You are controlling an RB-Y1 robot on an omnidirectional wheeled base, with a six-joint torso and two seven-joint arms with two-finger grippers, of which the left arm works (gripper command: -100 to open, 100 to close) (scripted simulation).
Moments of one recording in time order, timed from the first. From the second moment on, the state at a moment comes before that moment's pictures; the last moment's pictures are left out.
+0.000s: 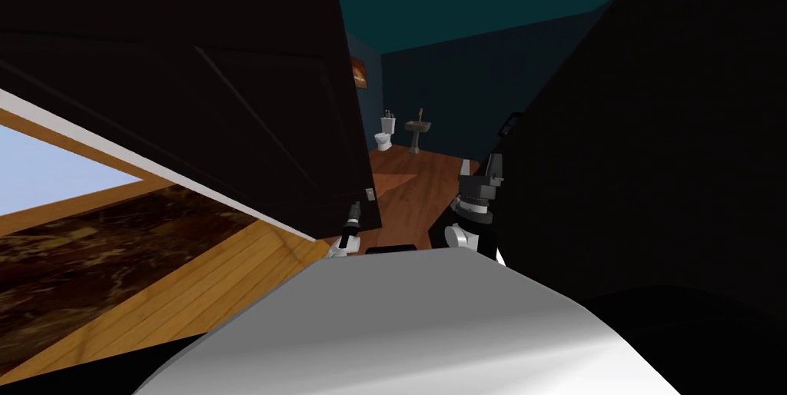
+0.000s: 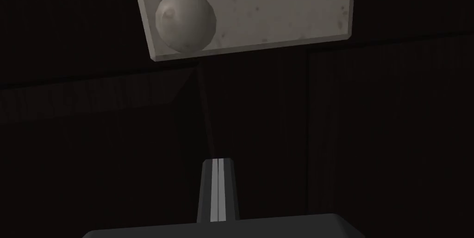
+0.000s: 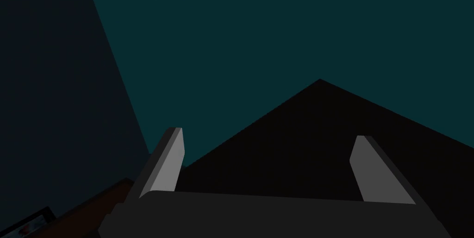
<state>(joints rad) -0.16 0.04 0.09 -0.61 -0.02 -0.81 -0.03</state>
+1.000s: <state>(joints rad) -0.17 0.01 0.10 -0.62 -0.01 -0.80 -0.05</state>
